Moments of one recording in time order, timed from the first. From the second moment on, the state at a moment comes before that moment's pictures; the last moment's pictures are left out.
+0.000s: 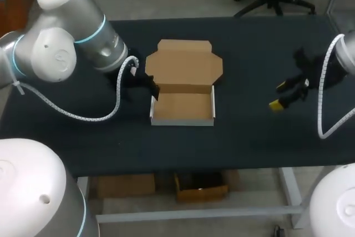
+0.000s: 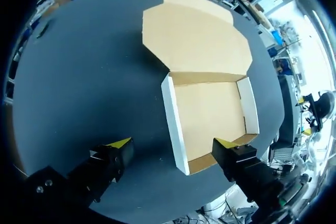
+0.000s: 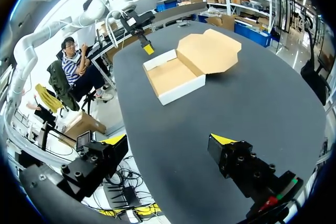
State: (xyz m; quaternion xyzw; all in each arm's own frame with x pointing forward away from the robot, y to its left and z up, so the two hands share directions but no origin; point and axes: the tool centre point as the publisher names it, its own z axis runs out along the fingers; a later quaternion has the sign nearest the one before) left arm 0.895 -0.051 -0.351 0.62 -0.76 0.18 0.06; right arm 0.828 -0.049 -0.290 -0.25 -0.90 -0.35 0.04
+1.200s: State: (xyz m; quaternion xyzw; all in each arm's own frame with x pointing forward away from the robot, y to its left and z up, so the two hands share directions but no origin) left arm 0.822 0.022 -0.285 0.59 -0.77 0.24 0.05; right arm 0.821 -0.076 -0.266 -0.37 -0.87 -0.34 0.04
